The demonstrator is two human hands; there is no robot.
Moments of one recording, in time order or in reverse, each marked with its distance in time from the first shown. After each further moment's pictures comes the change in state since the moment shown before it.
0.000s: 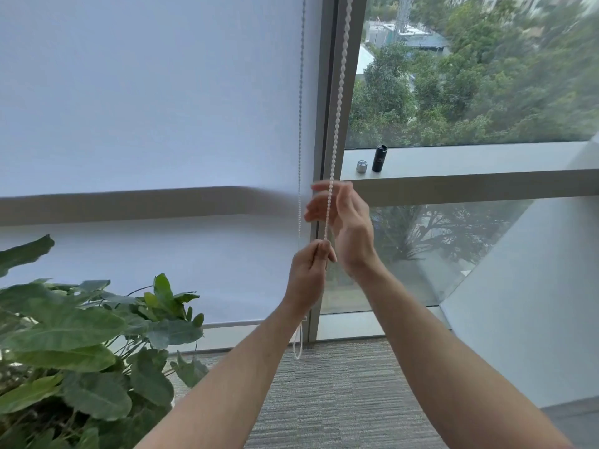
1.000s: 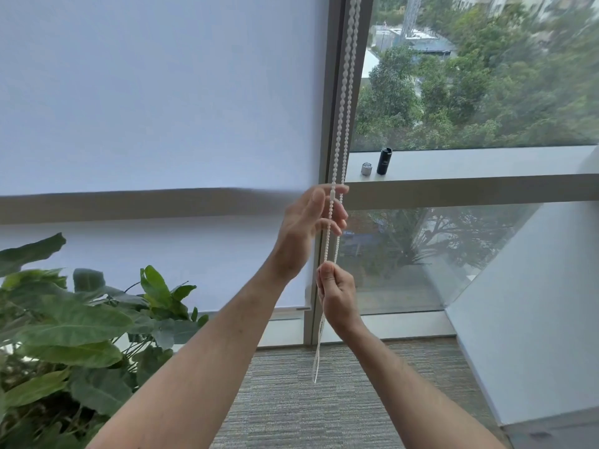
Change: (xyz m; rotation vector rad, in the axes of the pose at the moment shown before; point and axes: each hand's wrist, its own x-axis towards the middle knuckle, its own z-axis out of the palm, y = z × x) left_hand 0.031 0.085 -0.028 -0.297 -0.229 0.130; right_hand -0.074 0.102 -0.014 -0.276 0.053 0.139
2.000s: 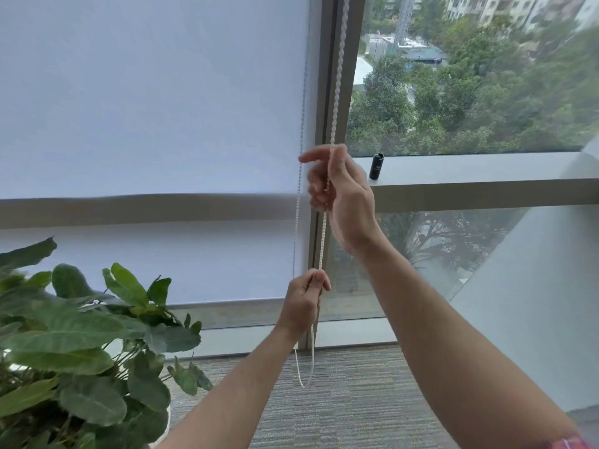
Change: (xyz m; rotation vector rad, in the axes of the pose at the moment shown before) left_hand -0.076 -0.102 0.004 0.225 0.179 -0.267; right_hand 0.071 -0.170 -0.006 0.316 -0.174 -0.234
